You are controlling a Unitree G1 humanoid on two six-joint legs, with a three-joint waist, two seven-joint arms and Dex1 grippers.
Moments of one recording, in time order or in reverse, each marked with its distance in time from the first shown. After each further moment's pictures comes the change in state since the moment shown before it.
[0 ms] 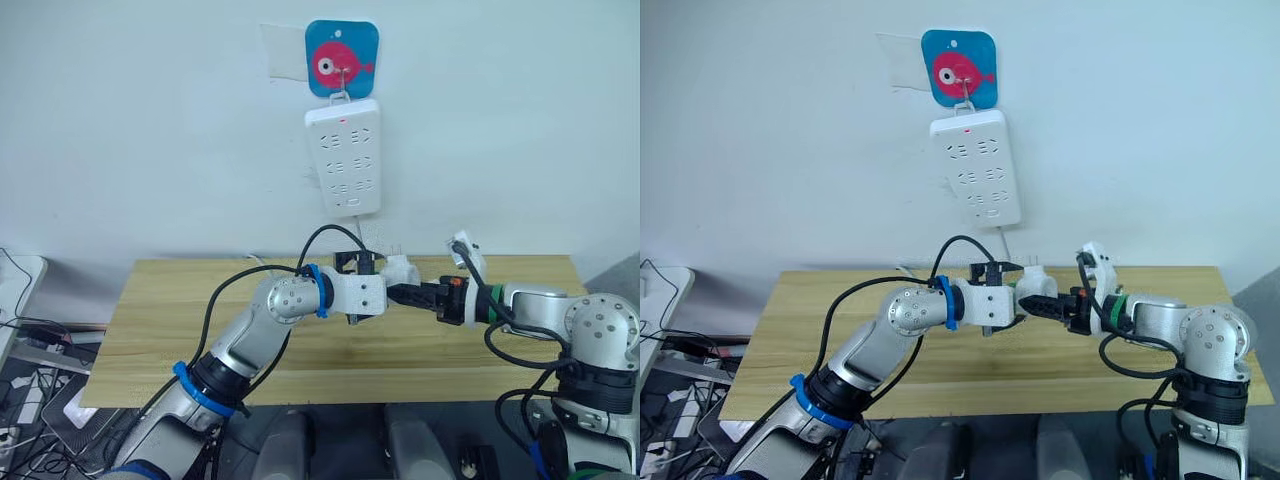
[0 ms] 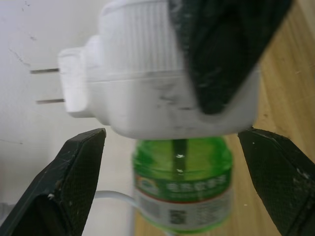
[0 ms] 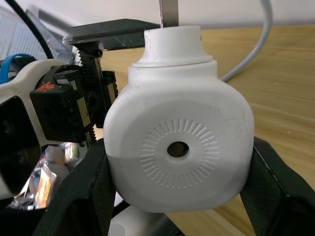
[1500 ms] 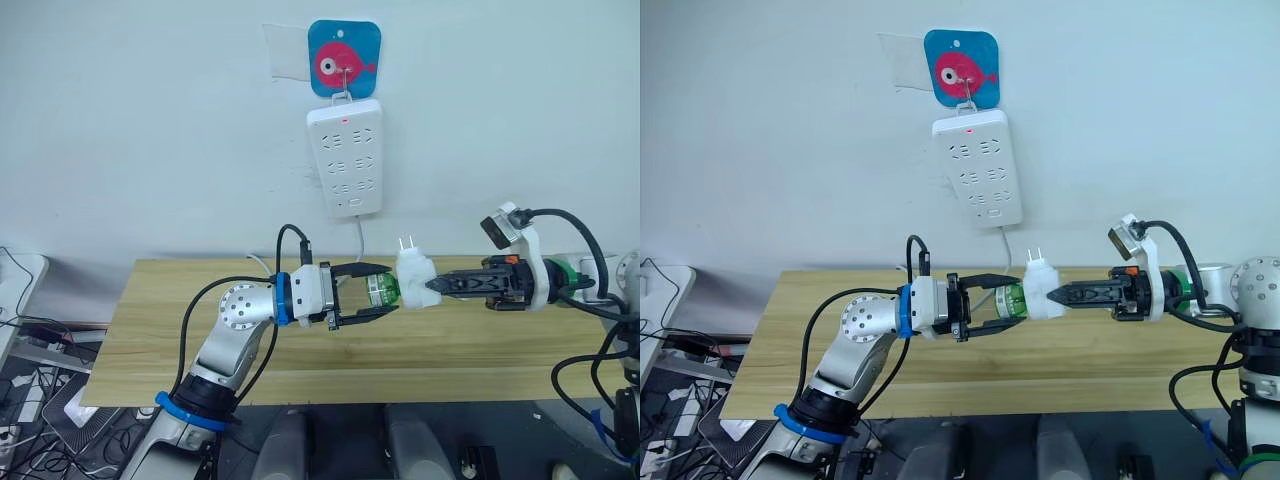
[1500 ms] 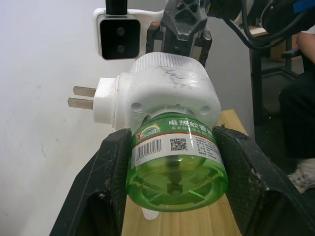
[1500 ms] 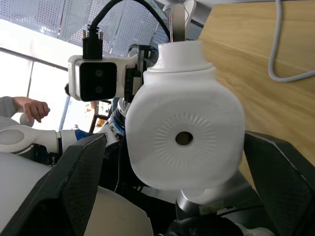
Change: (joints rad) left arm 0.143 -0.044 0.222 0.031 -0.663 -0.331 -0.302; right arm -0.153 -0.383 0.168 0.279 0.091 0.012 0.666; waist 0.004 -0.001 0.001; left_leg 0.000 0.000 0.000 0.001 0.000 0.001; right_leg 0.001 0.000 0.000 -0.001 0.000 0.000
